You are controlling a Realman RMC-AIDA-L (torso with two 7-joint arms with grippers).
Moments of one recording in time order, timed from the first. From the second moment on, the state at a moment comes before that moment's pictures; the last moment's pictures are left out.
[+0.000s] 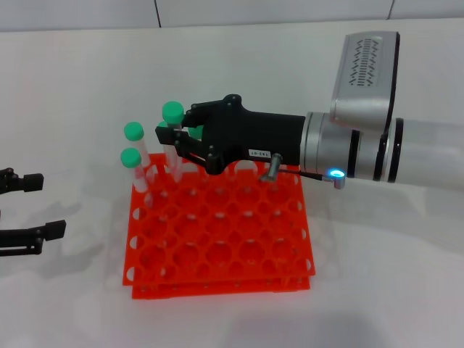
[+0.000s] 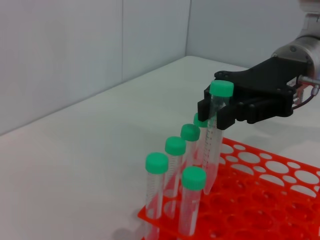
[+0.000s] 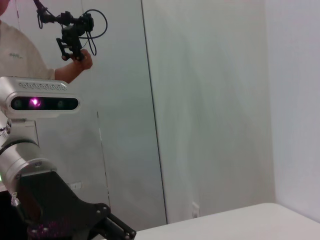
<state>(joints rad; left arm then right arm) -0.28 -2.01 0.57 1.04 2.11 1.85 -1.39 0.61 2.03 -1.99 -0.73 -0.70 -0.90 1.09</state>
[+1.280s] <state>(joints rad) -0.29 -2.01 0.57 1.03 2.13 1.85 -1.39 0.62 2.03 -2.11 -0.73 -0.56 -0.84 0.98</state>
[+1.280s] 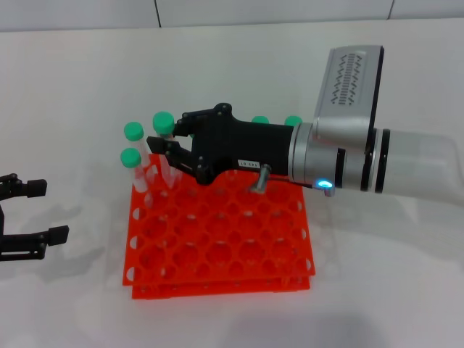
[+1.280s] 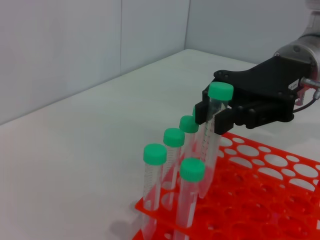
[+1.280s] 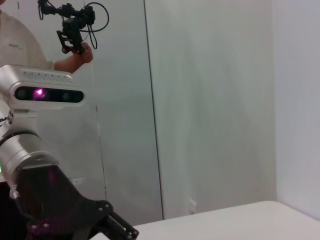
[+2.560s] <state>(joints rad) -0.29 -2.02 0.57 1.03 2.14 1.85 -1.39 0.63 2.03 -2.15 -0.74 -0.56 -0.79 0.98</state>
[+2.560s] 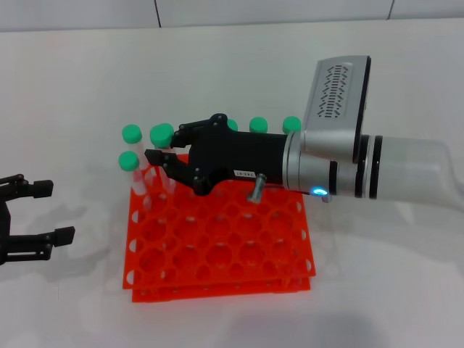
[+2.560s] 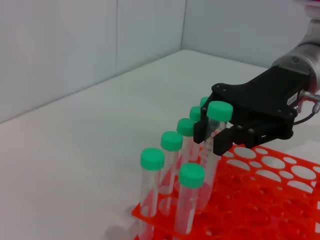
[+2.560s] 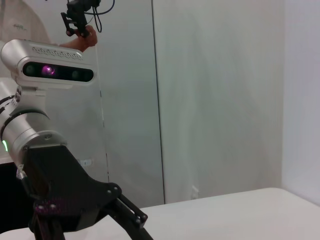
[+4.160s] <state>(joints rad) -0.28 -2.03 0.56 1.03 2.13 1.85 -1.36 0.47 2.00 -2.00 -0.95 -0.76 -0.87 1.05</state>
